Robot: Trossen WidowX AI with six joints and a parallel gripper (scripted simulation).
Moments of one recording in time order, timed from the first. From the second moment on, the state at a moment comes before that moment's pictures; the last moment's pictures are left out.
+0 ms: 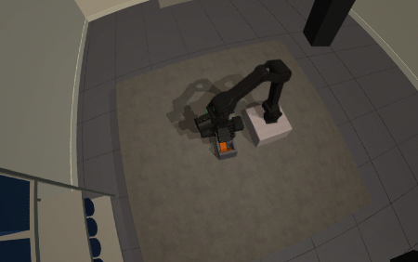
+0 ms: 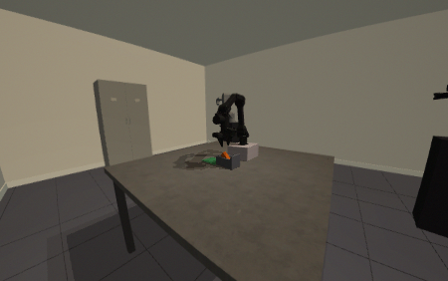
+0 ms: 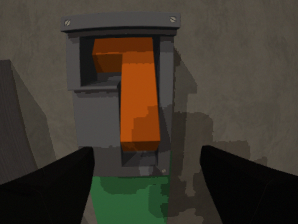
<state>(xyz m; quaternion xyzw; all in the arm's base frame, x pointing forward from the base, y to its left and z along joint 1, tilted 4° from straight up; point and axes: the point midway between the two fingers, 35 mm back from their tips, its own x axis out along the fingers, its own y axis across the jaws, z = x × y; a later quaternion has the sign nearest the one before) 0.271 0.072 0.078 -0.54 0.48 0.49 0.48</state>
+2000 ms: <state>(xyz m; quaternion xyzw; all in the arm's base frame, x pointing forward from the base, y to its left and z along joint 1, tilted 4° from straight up) 0.272 0.067 0.006 -0.54 0.48 0.50 0.48</state>
